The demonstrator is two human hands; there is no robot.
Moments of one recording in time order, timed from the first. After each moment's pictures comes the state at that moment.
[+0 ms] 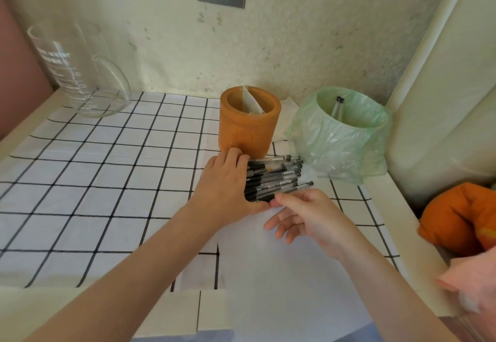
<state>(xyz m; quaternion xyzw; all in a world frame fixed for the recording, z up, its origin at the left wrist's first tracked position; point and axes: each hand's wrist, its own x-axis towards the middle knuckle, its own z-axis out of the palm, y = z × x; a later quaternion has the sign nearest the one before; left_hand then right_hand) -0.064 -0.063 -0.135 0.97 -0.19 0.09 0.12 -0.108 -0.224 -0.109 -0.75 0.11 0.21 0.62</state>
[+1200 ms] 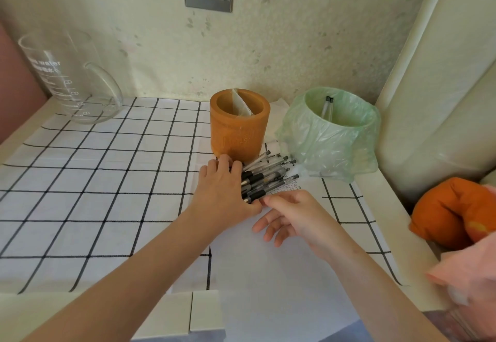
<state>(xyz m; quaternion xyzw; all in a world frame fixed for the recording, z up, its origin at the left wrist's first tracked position) -0.063 -0.076 -0.148 0.99 -0.13 0.09 0.07 -0.109 -0.221 -0.112 -0.74 0.09 0.22 0.63</state>
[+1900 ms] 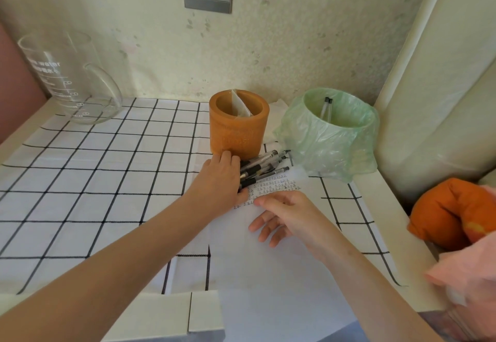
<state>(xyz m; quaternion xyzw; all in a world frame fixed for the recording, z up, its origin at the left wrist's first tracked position) -0.042 -0.067 -0.142 0.98 -0.20 0.06 0.04 -0.107 -0.220 -0.119 -0.75 0.08 0.22 0.62</state>
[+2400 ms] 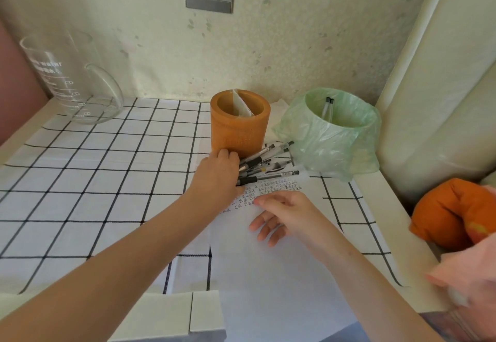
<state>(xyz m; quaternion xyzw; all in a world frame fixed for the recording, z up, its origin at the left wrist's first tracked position) -0.037 -0.070 -0.135 0.99 -0.16 0.06 0.04 -0.108 -0.219 -0.120 -0.74 0.06 0.22 0.63</state>
